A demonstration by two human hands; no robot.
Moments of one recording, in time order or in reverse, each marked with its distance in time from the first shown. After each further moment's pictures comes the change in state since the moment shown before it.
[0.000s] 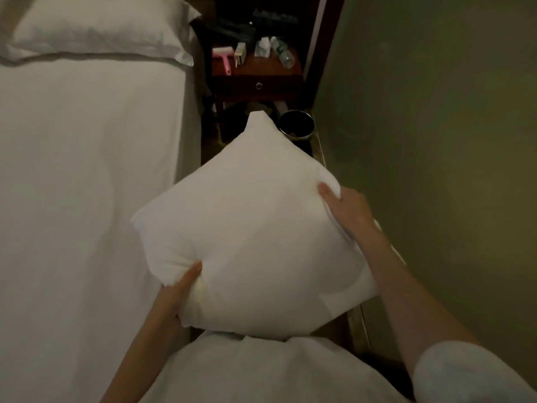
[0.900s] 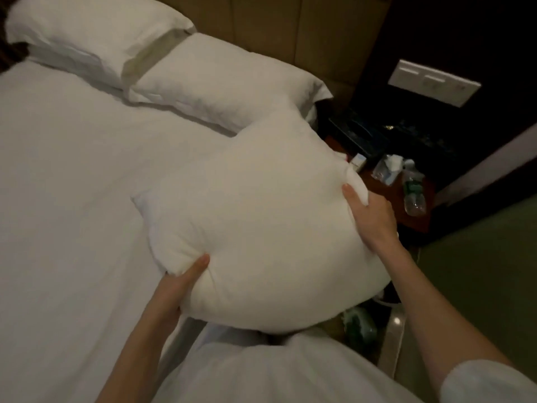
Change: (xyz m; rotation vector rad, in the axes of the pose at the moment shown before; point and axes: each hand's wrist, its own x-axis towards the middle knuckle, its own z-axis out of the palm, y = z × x) left_hand 0.330 0.416 0.152 -0.211 0.305 0.161; right_hand 0.603 -0.348 0.043 0.026 -0.231 -0.417
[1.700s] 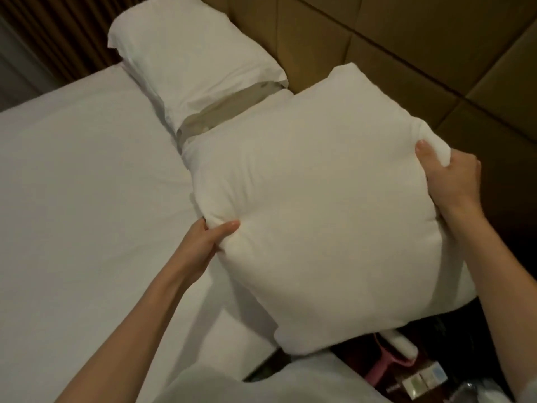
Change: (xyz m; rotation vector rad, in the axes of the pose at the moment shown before) left_hand 0.368 0.338 0.082 -0.173 0.166 0.141; right_hand 0.552 -0.270 0.073 -0.008 -0.041 -0.362
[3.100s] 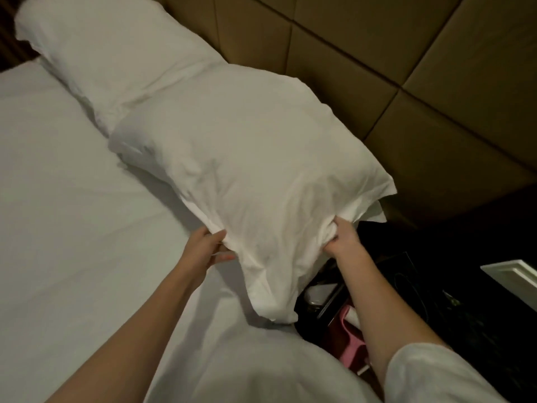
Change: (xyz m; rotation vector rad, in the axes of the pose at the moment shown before) left_hand 0.065 -0.049 0.067 0.110 0.028 -0.165; right_hand -0.044 0.093 0.110 1.093 -0.207 1.080
